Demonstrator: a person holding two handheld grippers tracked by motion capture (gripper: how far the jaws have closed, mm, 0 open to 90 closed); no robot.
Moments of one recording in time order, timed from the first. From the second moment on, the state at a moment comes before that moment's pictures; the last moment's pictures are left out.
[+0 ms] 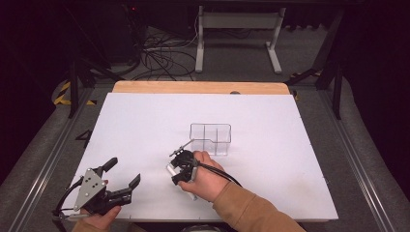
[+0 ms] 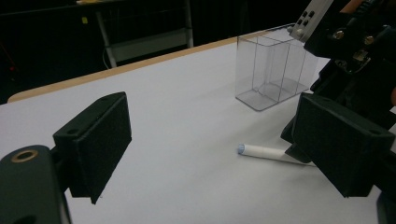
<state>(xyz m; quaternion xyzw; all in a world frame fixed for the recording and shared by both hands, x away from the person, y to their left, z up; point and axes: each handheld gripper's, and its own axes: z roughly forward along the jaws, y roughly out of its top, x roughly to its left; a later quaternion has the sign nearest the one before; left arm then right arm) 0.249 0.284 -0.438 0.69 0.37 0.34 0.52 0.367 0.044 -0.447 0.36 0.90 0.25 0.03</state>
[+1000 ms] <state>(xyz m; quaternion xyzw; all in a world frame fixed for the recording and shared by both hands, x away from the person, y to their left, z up) 0.250 0.284 -0.438 0.69 0.37 0.34 0.52 0.362 0.055 -0.455 0.37 0.90 0.22 0.08</state>
